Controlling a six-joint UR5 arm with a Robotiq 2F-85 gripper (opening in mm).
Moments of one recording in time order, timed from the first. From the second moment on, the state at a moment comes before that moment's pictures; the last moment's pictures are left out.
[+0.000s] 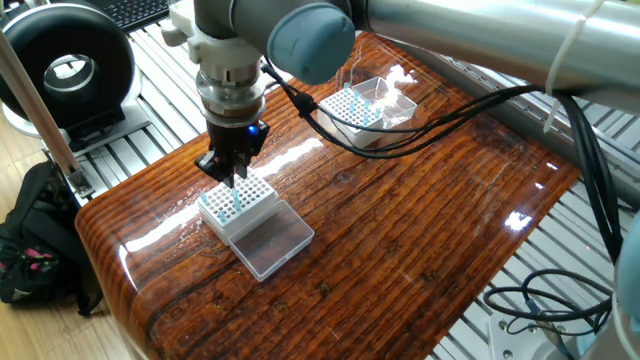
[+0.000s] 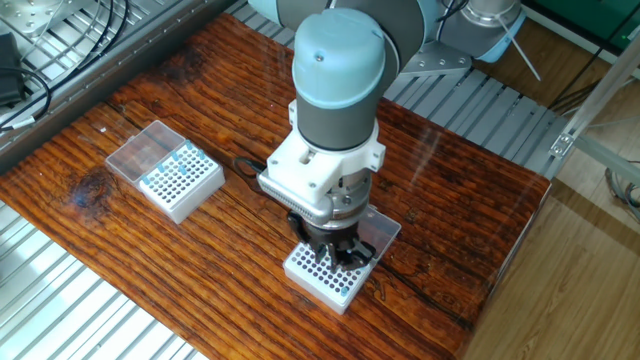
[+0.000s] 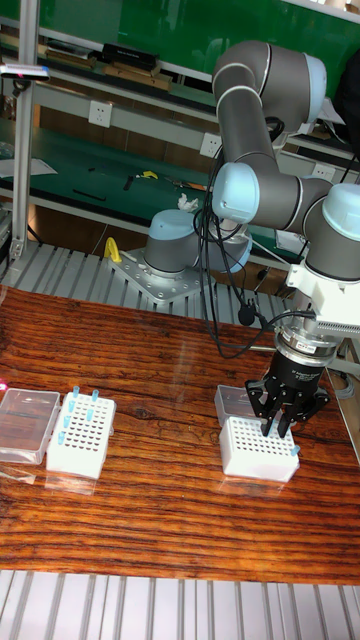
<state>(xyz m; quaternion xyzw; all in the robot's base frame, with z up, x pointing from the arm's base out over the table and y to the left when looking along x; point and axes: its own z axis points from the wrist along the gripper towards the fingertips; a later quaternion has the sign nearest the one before) 0.572 0.201 0.076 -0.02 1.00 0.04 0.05</state>
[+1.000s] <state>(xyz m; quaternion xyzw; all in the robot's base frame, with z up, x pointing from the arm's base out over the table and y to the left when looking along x) 0.563 0.201 0.066 -0.01 1.00 0.03 0.04</state>
